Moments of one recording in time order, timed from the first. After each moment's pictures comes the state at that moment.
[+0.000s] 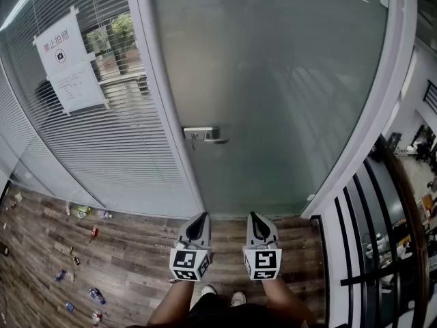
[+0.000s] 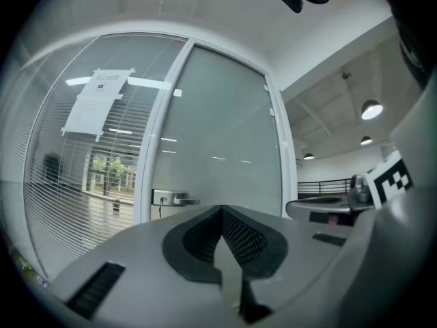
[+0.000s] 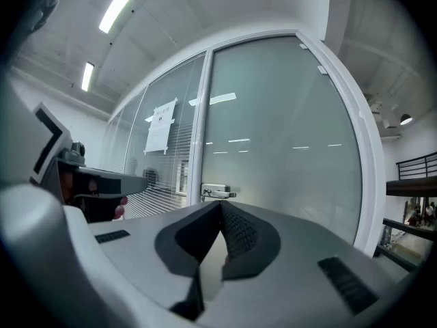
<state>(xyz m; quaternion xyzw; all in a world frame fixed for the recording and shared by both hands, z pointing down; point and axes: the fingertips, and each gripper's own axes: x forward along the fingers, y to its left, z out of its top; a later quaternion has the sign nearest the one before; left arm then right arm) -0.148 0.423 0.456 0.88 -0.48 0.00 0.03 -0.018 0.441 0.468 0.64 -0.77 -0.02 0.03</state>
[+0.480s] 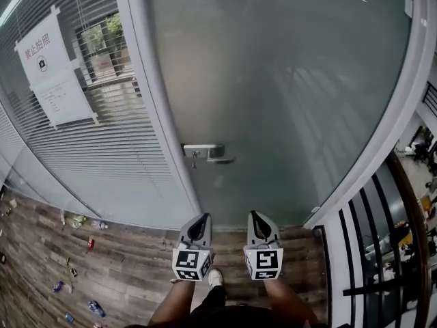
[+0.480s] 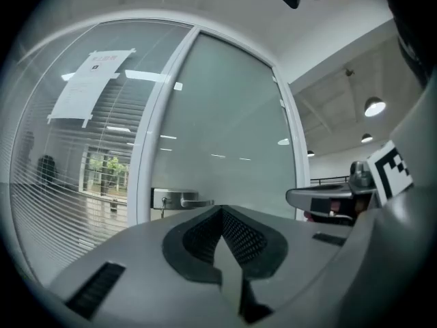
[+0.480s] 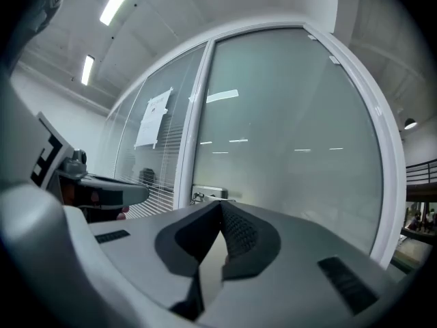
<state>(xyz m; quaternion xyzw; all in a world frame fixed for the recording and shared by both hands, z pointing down) -0.152 0.287 0.474 0.88 -0.47 0.00 0.03 -0.026 0.308 0.466 0.64 -0.77 -0.03 0.03</state>
